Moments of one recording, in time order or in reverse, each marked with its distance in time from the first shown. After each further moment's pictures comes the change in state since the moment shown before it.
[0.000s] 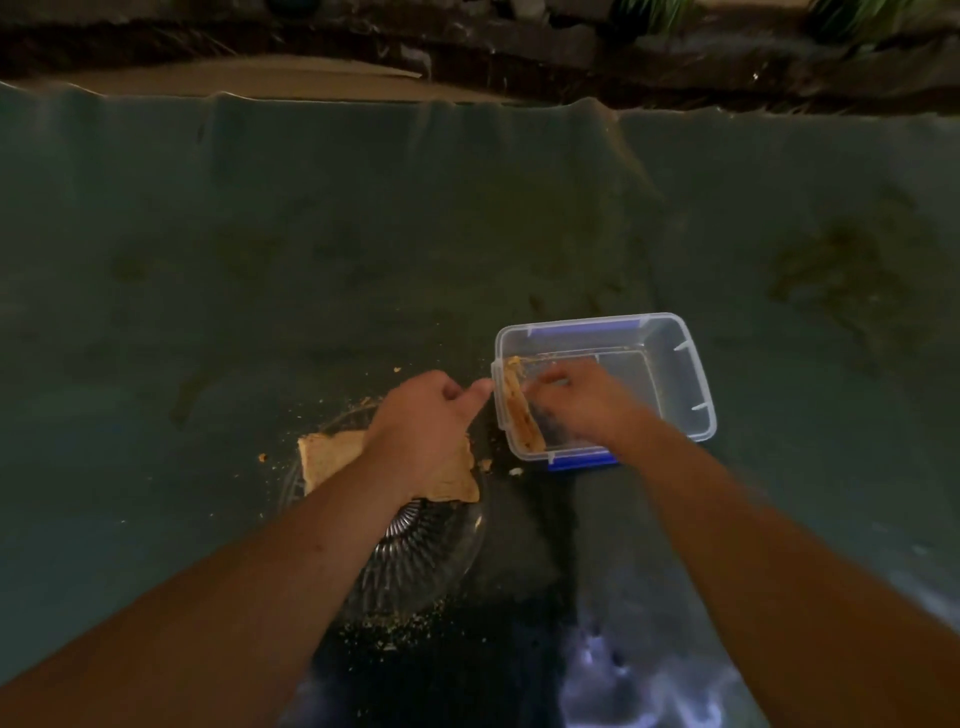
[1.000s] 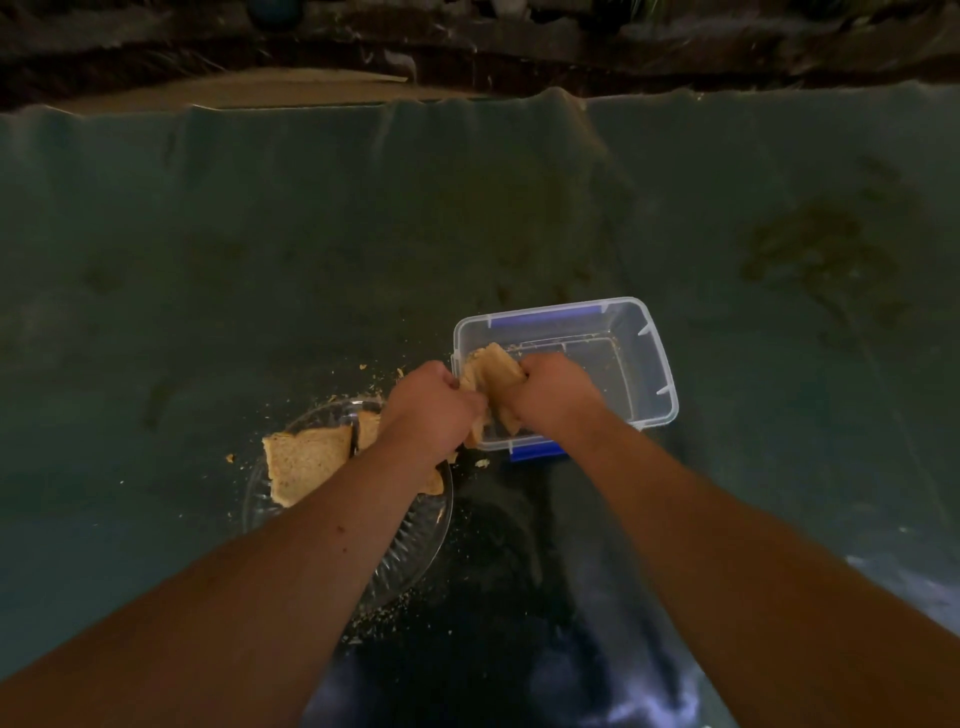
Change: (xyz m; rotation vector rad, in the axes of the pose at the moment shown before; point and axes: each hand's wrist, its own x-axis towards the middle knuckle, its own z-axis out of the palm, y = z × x) left_hand -0.009 0.060 0.035 -0.100 0.015 -0.157; right_hand 0.015 0.024 0.006 -0.354 0.174 -0.108
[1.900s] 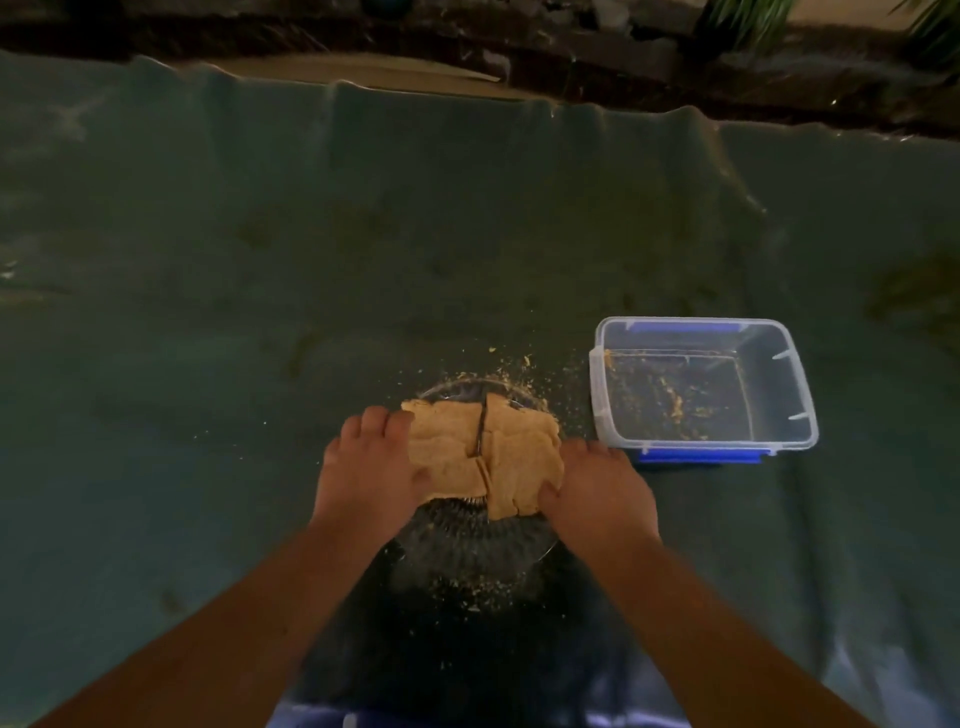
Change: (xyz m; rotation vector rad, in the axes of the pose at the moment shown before) left_hand -0.021 -0.231 -0.093 0.608 0.215 0.298; right_hand -0.093 -0.068 0.110 -0.367 0.029 -0.123
